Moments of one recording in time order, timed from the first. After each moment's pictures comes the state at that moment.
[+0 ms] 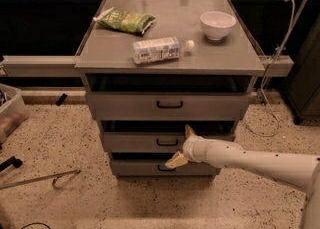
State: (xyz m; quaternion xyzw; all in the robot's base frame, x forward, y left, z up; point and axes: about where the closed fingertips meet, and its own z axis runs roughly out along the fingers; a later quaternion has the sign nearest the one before) arm 0.637 -0.082 0.466 -0.50 0.76 0.06 0.42
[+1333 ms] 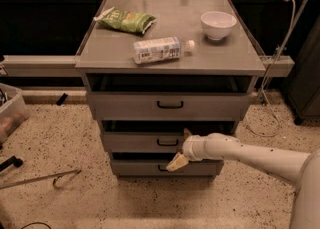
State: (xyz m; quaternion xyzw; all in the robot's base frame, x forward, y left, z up) arm 0.643 -0.082 0.433 -0.51 0.77 0.10 0.37
